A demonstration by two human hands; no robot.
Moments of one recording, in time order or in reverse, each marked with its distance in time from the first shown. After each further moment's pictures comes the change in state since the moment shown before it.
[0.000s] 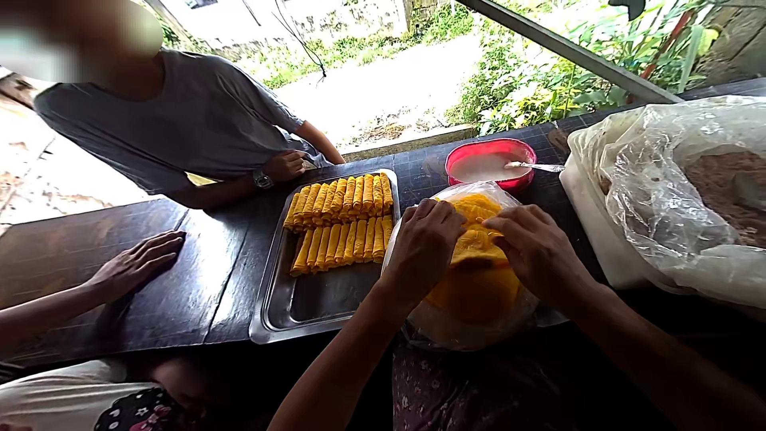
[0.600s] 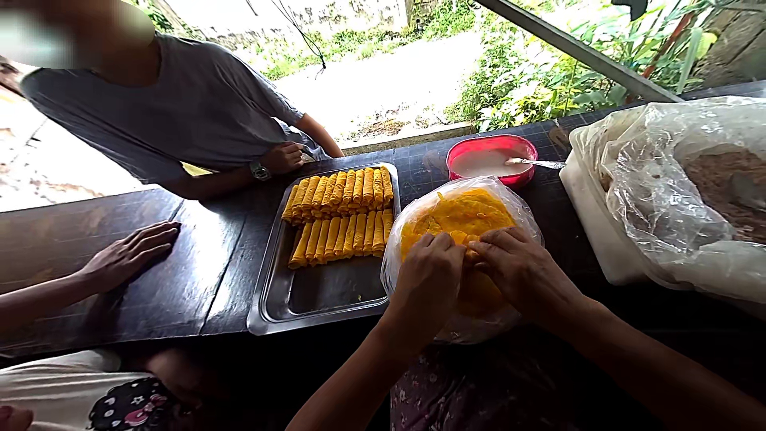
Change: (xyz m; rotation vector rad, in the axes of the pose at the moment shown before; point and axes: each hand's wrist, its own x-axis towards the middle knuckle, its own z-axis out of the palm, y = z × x) left_hand -0.035 0.039 -0.006 0.004 -0.121 -0.146; right_hand -0.017 -0.024 0.008 -0.006 -0.103 -0.072
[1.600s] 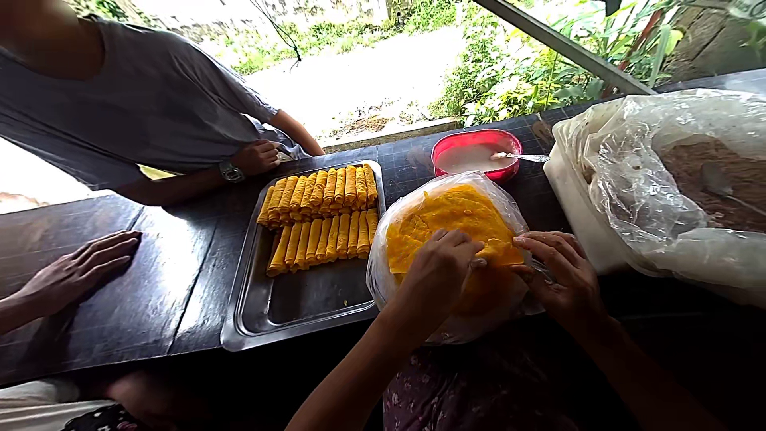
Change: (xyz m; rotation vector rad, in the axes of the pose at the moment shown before) left_hand 0.016 0.004 0.010 -0.259 -0.008 0.141; right_hand -0.064 0.039 0.002 0.073 0.365 0.148
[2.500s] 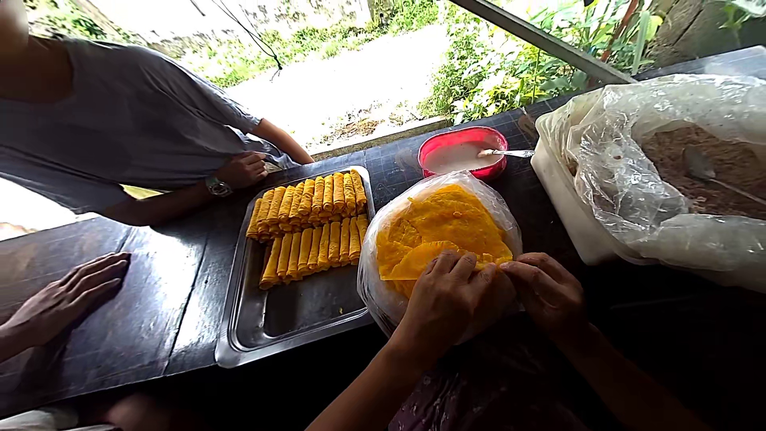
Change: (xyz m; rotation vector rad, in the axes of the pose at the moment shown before) left_hand -0.022 0.010 0.034 0.193 0.102 0.162; right_hand -0.026 -0.009 0.016 0.090 0.133 -0.017
